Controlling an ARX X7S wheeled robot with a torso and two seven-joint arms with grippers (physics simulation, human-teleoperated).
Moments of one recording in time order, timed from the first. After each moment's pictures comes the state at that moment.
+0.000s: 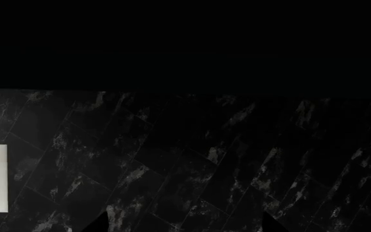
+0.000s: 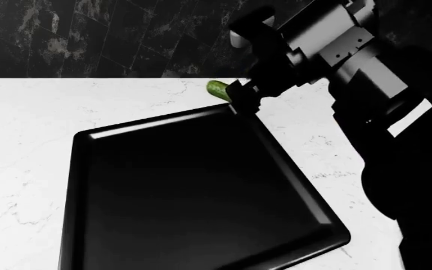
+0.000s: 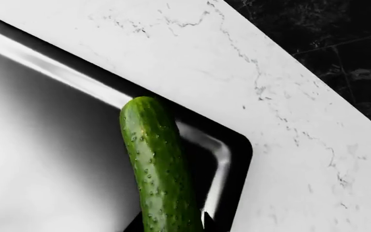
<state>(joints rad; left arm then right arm) -1.64 -0.53 0.28 0.20 -1.56 -1.14 -1.06 1.84 0.00 -1.46 1.16 0.91 0.99 -0.68</state>
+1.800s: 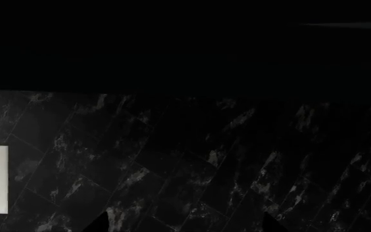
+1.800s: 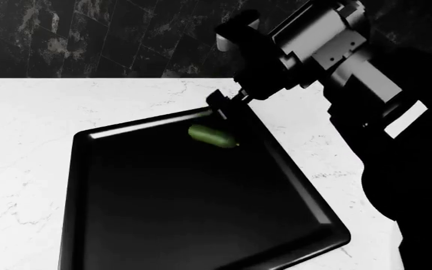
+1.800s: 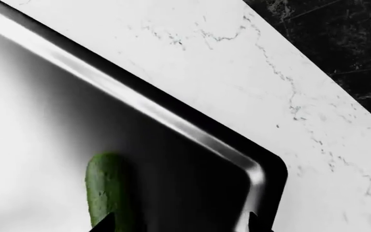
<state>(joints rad) -1.65 -0.55 0.31 0.19 -1.58 -1.11 -1.07 1.83 0.00 -1.49 1.10 0.97 0.96 -0.68</state>
